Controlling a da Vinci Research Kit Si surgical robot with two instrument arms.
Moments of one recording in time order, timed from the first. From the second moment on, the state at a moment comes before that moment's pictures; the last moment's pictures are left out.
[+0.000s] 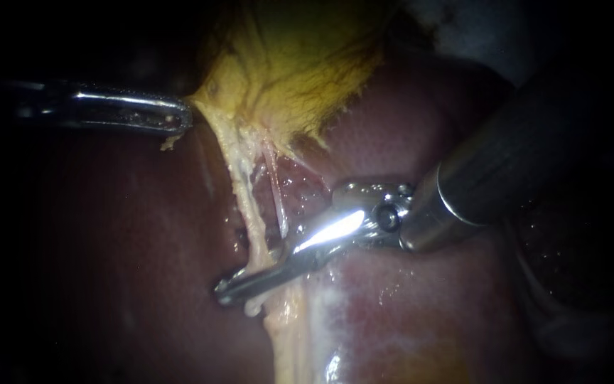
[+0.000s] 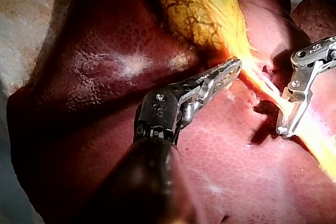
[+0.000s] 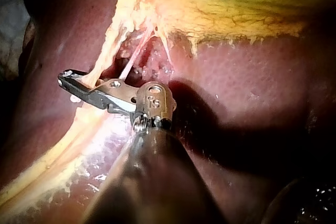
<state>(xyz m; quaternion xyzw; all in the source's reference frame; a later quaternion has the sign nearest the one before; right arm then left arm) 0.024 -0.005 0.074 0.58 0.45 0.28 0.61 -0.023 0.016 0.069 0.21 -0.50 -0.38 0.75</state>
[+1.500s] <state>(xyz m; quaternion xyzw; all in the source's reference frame) 0.010 0.000 0.067 0.18 0.53 0.15 0.82 -0.022 0.016 0.069 0.20 -0.50 -0.38 0.75</state>
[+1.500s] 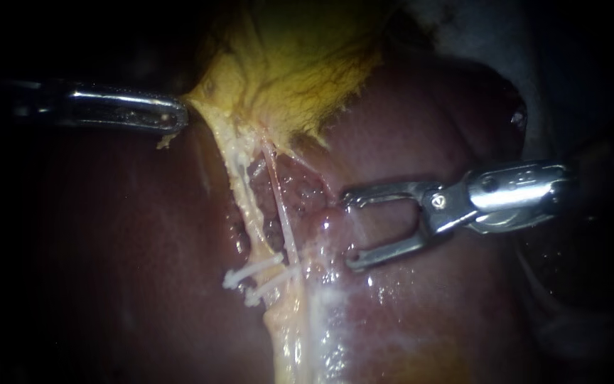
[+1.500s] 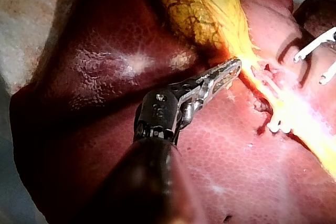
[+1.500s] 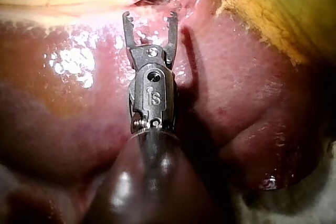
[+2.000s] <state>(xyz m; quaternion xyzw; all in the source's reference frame) 0.008 0.000 0.066 0.18 0.52 0.14 0.82 -0.023 0.015 0.072 0.19 -0.50 -0.38 0.75</state>
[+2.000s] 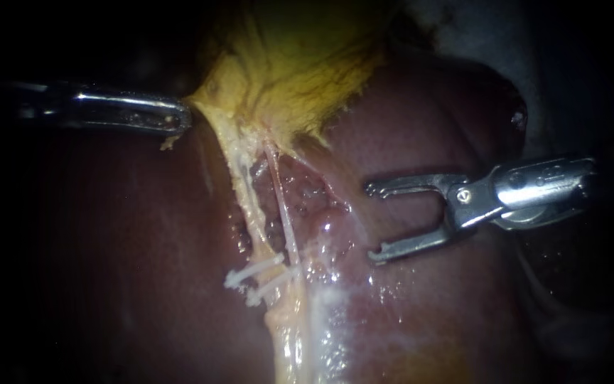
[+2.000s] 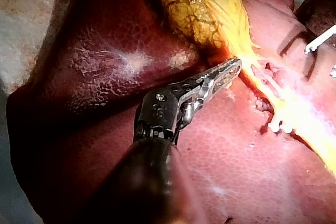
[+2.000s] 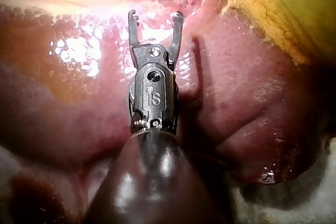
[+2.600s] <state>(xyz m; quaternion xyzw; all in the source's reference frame) 0.007 -0.001 0.065 0.18 0.52 0.14 0.82 -0.027 0.014 0.078 0.20 -0.48 -0.37 0.77</state>
